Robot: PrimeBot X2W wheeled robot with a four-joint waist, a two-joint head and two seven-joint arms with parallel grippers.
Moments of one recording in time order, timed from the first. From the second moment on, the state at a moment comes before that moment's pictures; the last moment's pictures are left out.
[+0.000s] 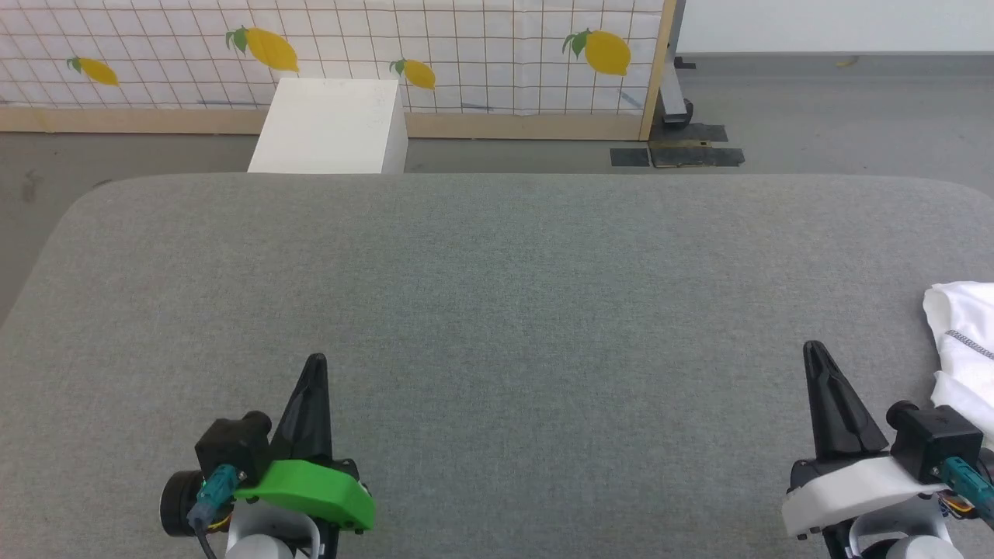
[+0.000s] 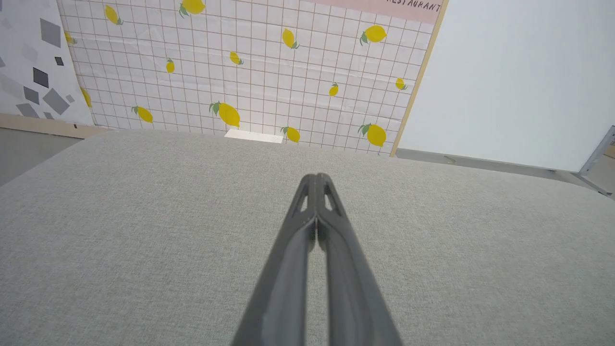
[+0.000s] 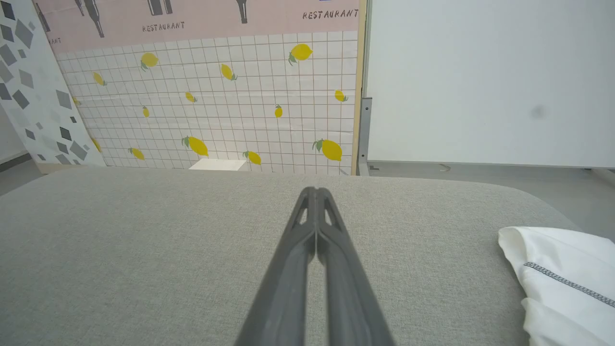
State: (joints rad) left arm -0.05 0.05 -0.06 0.18 -0.22 -0.05 -0.25; right arm 0.03 -0.06 -0.06 0.04 0.10 0.13 -0.14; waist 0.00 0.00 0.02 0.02
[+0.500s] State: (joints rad) left arm -0.05 0.05 -0.06 0.16 -0.20 -0.05 -0.21; right arm 0.03 -0.06 -0.05 0.04 0.09 0.13 -0.13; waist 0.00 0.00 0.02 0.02
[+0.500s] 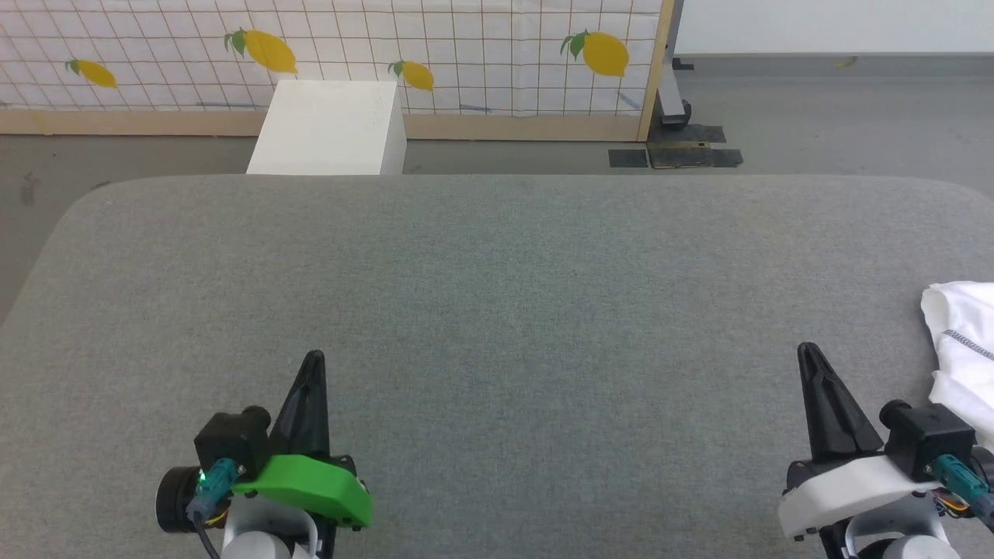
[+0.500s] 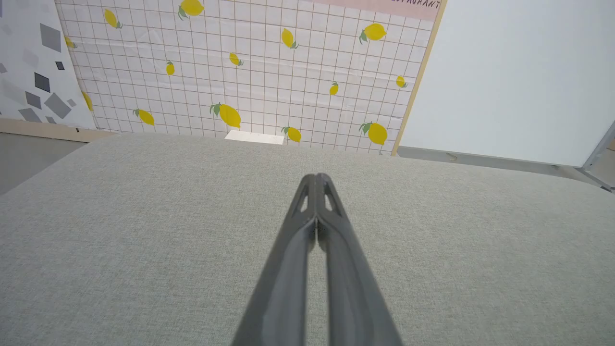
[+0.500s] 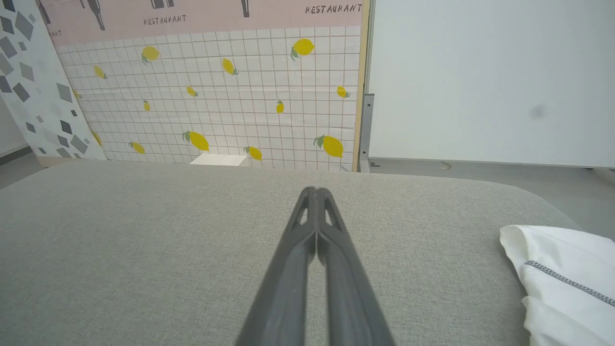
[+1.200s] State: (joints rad) left arm -0.05 0.05 -0.05 0.13 -0.16 -0.04 -0.17; right arm 0.03 -0.06 -0.04 0.03 0.07 0.13 -0.10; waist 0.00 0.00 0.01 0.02
